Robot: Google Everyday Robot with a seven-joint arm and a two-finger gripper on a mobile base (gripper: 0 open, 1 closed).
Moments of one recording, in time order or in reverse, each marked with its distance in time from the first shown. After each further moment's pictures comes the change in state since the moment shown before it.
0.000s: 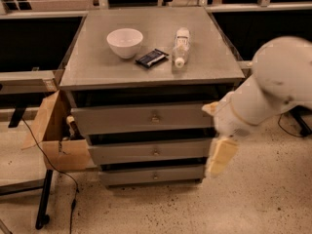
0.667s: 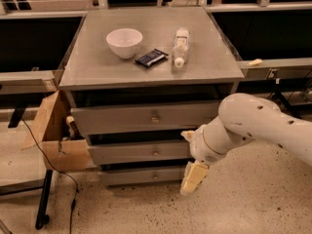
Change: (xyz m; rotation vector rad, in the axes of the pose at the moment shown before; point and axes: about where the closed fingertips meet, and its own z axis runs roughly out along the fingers) arm -0.012 0.017 0.135 -0.073 -0.130 0.021
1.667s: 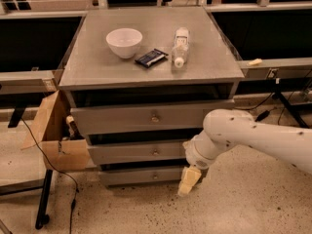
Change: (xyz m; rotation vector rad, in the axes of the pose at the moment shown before) arm 0.050 -0.024 0.077 -0.033 0.094 0.099
